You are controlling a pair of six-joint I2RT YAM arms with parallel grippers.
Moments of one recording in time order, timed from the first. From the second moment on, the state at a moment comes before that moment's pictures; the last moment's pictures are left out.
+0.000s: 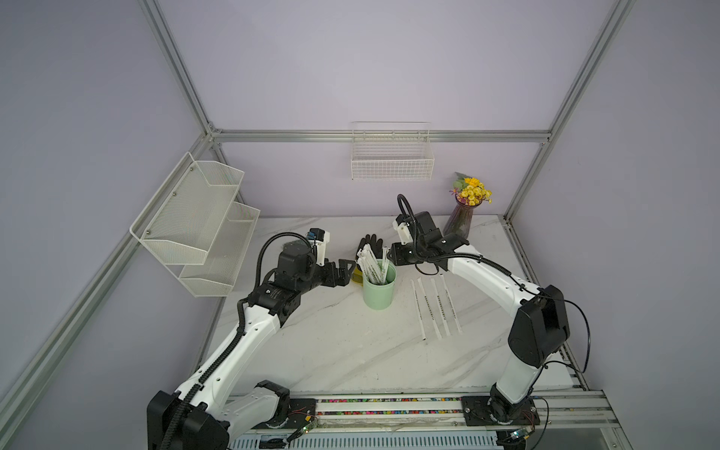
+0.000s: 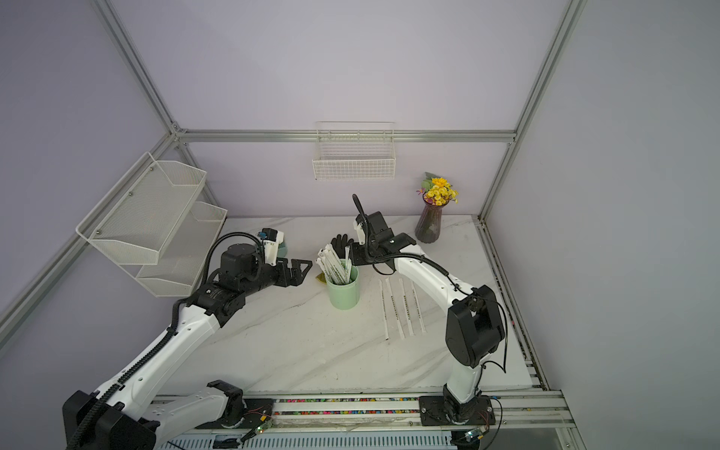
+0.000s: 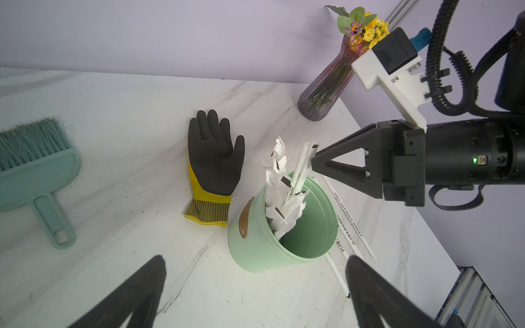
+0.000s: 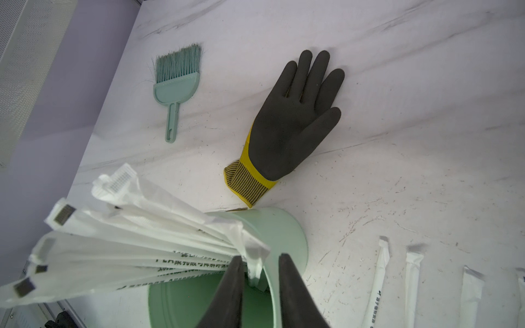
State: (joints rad) left arm -0.34 1.11 0.97 -0.33 0.23 -0.31; right arm 0.55 1.77 1.56 -0.59 -0.17 0.37
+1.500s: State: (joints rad) left arm -0.34 1.12 0.97 -0.33 0.23 -0.31; right arm 0.57 1.75 1.71 -0.69 -0.19 0.35
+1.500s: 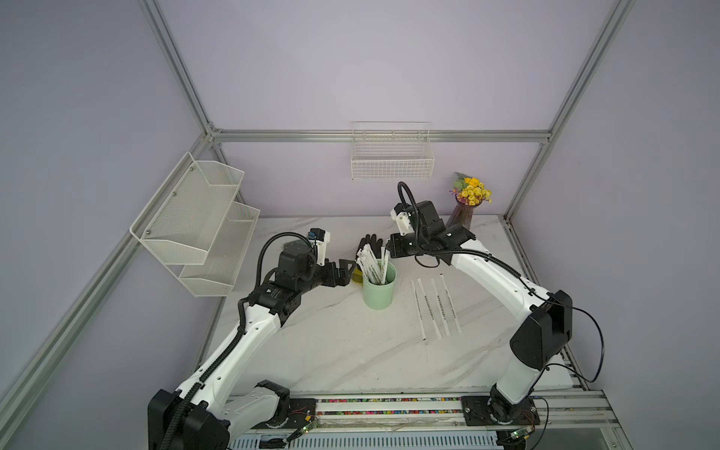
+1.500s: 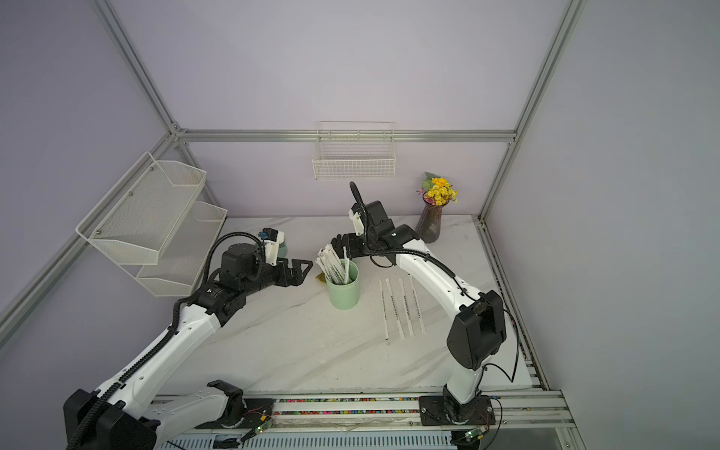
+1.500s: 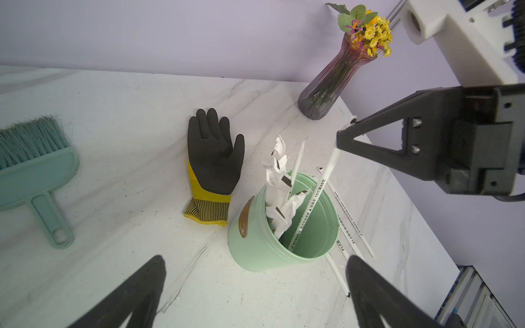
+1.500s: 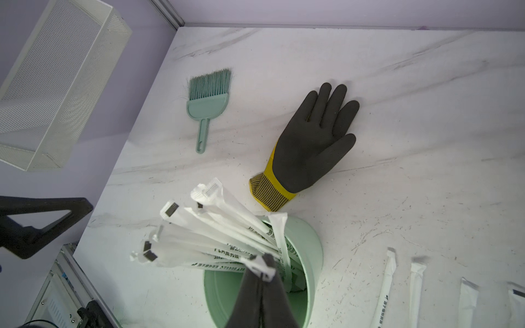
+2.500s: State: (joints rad) left arm -0.34 1.13 0.97 -0.33 0.23 -0.31; right arm 0.53 1.66 2.13 -0.99 -0.07 0.25
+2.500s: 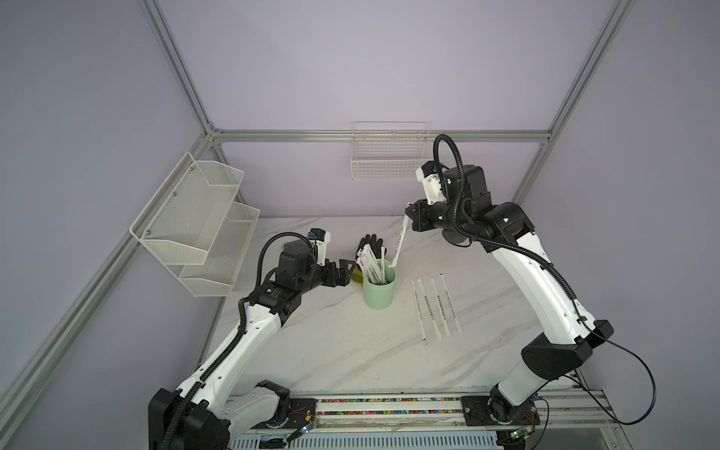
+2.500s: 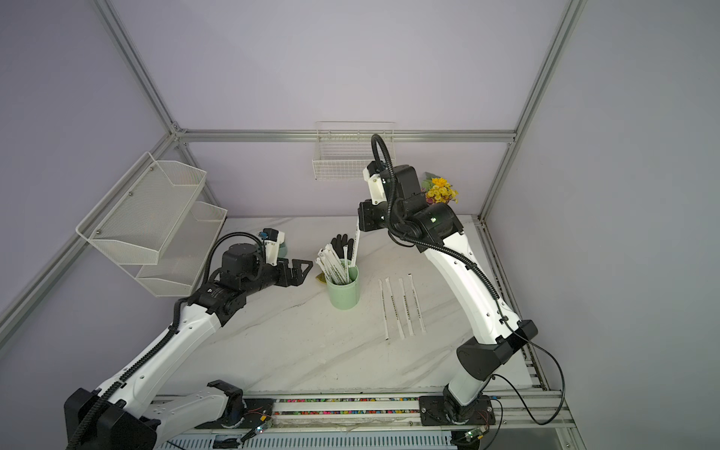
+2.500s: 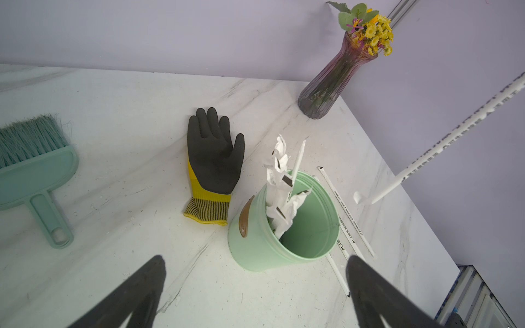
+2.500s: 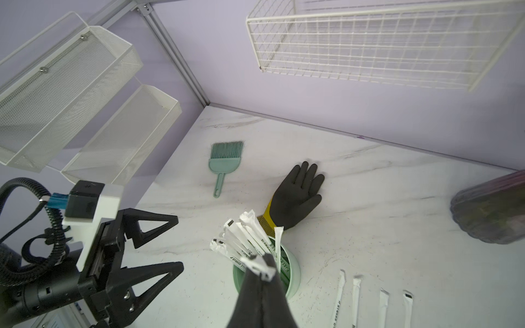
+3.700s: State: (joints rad) left arm -0.34 1.13 0.97 -0.33 0.24 -0.31; right arm 0.24 1.77 1.89 -1.29 0.17 0.19
